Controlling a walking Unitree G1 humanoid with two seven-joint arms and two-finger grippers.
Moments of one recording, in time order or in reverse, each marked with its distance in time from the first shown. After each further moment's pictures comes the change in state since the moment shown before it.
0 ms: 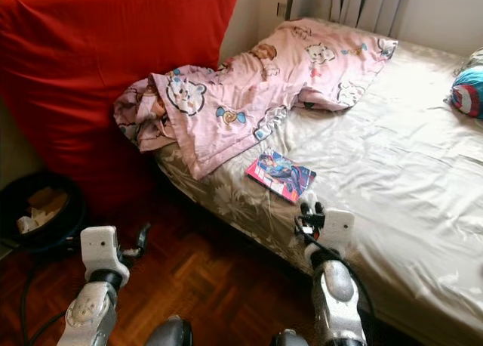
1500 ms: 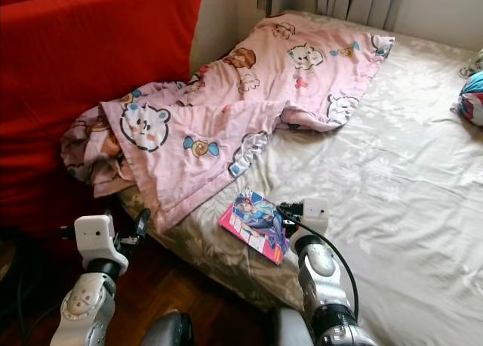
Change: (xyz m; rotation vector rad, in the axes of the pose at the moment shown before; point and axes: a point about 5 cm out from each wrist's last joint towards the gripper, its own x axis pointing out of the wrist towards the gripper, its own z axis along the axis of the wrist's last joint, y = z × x) left arm -0.001 -0.008 0.028 -0.041 -0.088 -0.052; right arm 0.028 0.004 -0.017 -0.011 0.217 -0.026
